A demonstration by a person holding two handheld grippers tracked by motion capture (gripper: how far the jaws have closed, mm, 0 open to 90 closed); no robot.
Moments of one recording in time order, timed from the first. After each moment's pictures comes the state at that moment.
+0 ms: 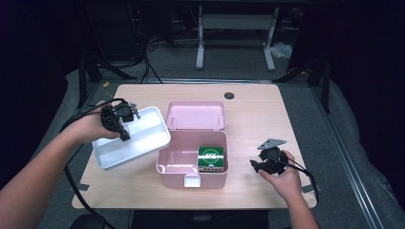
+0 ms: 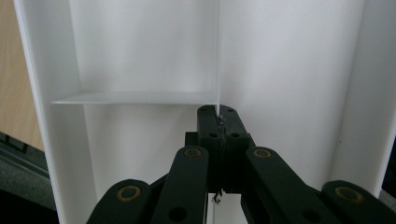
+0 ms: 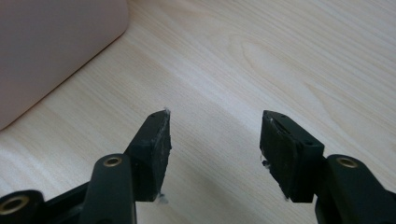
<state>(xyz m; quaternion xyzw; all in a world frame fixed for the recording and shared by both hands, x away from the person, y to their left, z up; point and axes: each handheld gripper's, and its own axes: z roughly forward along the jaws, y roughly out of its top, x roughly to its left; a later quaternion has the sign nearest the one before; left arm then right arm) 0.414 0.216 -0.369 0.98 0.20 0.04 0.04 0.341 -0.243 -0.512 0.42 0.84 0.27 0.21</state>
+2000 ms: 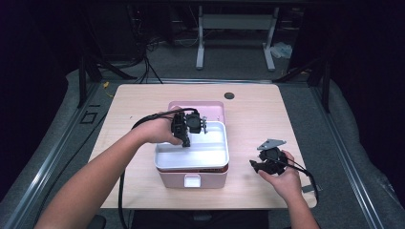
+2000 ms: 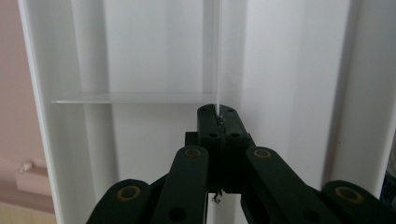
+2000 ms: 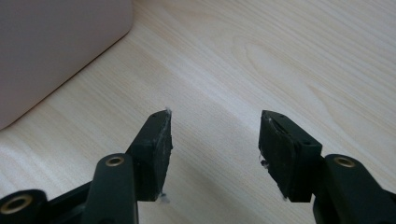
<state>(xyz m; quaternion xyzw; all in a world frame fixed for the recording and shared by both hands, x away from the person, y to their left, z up) 0.405 0.044 -0.390 1.00 0.02 0.03 0.05 0.340 -0.242 -0.513 0.41 0.84 0.28 0.21</state>
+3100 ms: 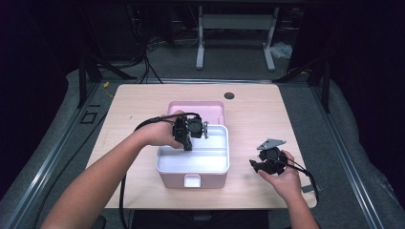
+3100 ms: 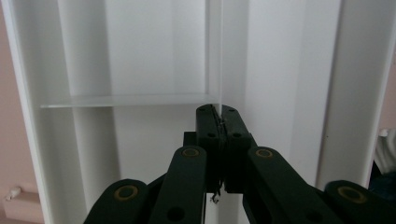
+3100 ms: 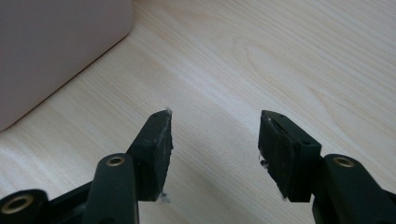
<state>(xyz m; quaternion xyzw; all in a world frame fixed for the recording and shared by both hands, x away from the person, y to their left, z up) 0.404 0.044 -0.402 1.00 -0.02 0.02 0.06 0.341 -0.242 -0.513 0.41 0.84 0.28 0.21</state>
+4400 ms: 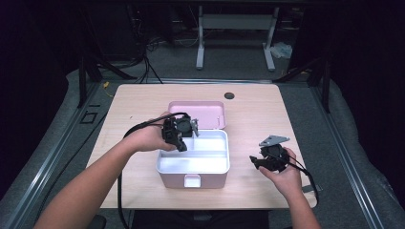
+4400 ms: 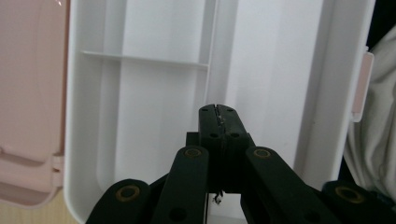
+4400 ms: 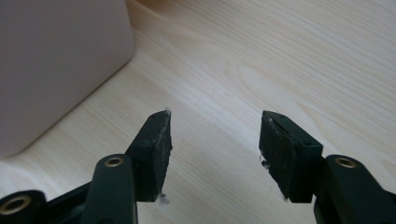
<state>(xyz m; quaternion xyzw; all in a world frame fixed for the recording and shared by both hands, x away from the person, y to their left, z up) 0.389 0.077 -0.394 0.99 0.05 0.02 0.11 0.343 -0.244 -0.499 0.42 0.83 0.30 0.21</state>
